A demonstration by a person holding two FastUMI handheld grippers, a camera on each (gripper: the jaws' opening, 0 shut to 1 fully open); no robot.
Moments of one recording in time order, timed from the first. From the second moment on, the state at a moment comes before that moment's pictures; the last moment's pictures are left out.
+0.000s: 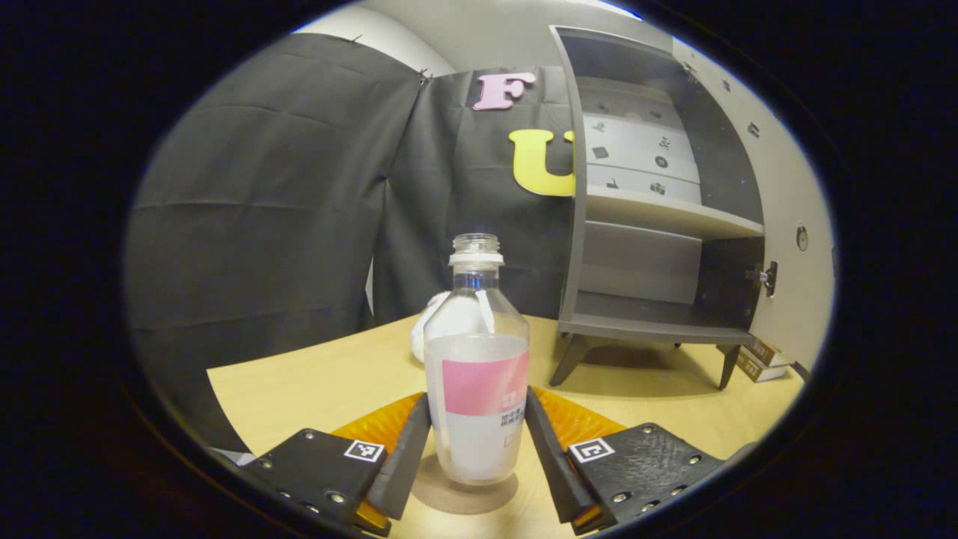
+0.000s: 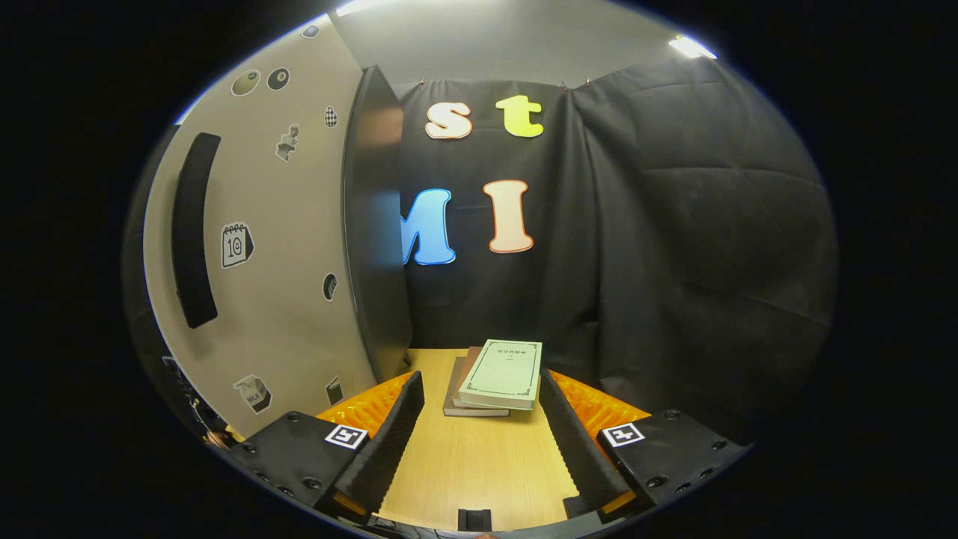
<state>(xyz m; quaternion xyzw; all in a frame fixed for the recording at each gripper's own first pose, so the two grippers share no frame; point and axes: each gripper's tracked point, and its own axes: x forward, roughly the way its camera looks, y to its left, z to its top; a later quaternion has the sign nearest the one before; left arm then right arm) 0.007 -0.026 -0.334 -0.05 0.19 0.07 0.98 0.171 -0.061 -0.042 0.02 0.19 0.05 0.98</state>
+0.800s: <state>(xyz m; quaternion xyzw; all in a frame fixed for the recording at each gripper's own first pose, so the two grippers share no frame) -0.024 -0.043 -0.333 -0.02 0.21 0.07 0.98 0.185 -0.053 -0.044 0.02 0.19 0.06 0.98</state>
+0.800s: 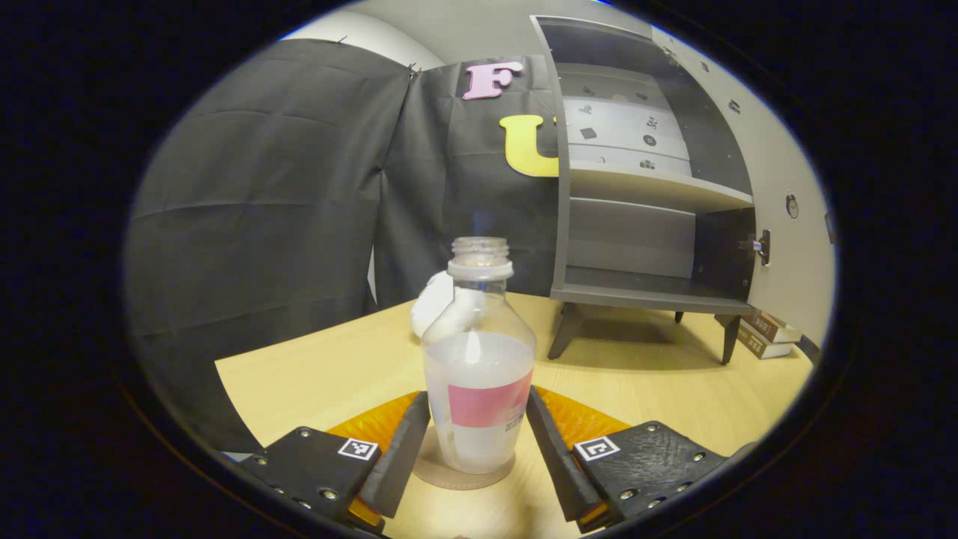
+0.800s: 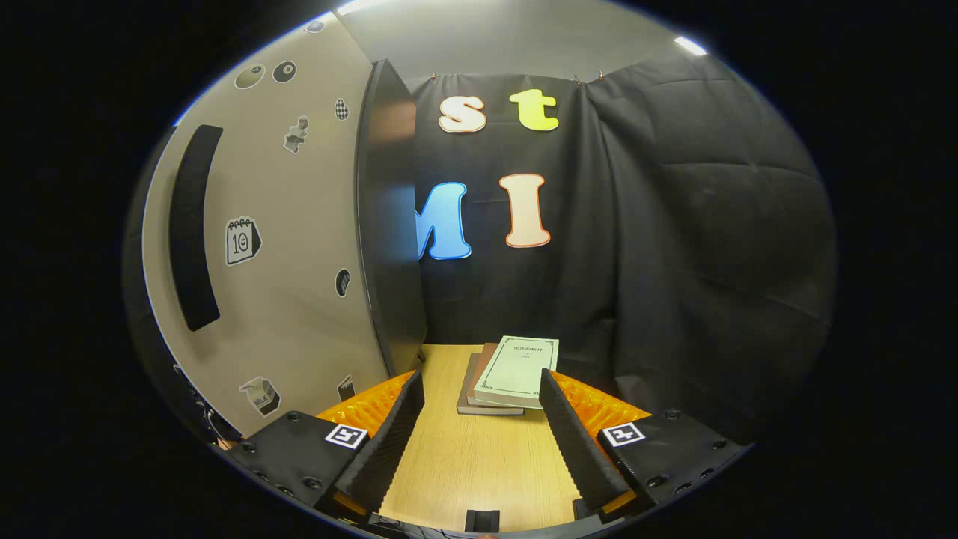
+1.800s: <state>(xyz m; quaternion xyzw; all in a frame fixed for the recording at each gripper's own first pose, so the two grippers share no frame) -0.059 -0.010 -0.136 0.03 0.15 0.08 0.99 0.209 0.026 0.046 0.07 0.08 0.21 0.97</state>
